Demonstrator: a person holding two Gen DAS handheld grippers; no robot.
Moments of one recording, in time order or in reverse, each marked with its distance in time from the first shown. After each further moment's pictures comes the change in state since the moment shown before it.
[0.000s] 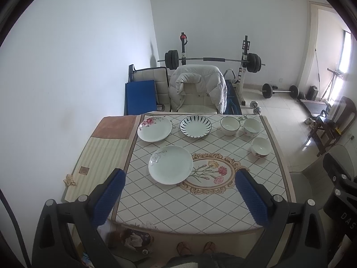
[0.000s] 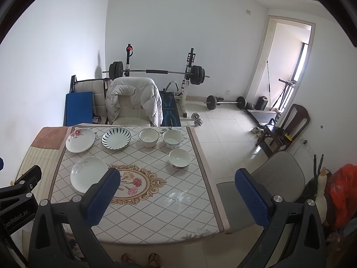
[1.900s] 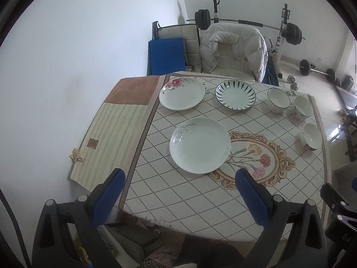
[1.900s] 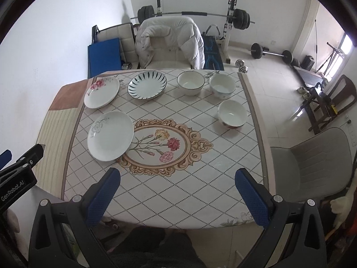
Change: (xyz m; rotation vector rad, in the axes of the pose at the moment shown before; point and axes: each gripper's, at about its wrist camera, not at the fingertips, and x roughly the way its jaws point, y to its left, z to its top) left arm 0.186 0.038 -0.003 -0.082 0.279 0.185; right arm 0.209 0.067 -0.020 -0.044 0.412 0.277
